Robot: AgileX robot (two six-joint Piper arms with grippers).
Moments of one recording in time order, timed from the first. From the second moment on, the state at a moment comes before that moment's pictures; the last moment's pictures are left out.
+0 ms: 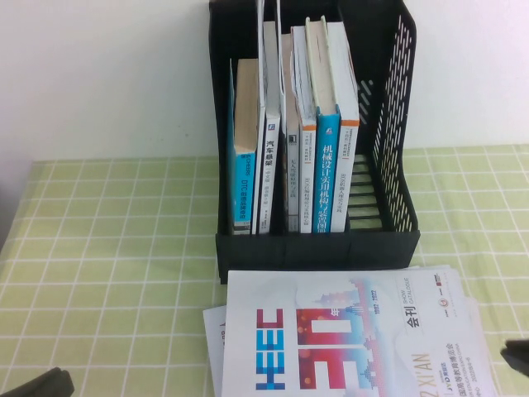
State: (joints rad) right arm 0.81 0.77 -0.53 -0.26 0.60 0.02; left arm -0.22 0.17 -0.22 -0.63 0.50 0.37
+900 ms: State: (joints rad) right arm 0.80 0.74 -0.47 -0.27 0.60 0.03; left arm -0.21 0.10 -0.17 -0.58 0.44 0.39
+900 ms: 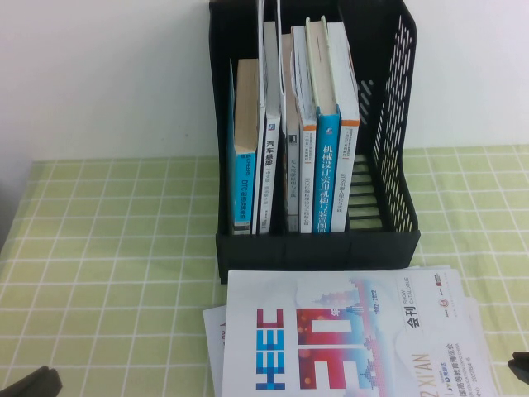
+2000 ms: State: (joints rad) right arm 0.80 0.72 -0.47 -0.27 0.60 0.03; left arm -0.10 -0.01 0.02 -0.18 0.38 -0.01
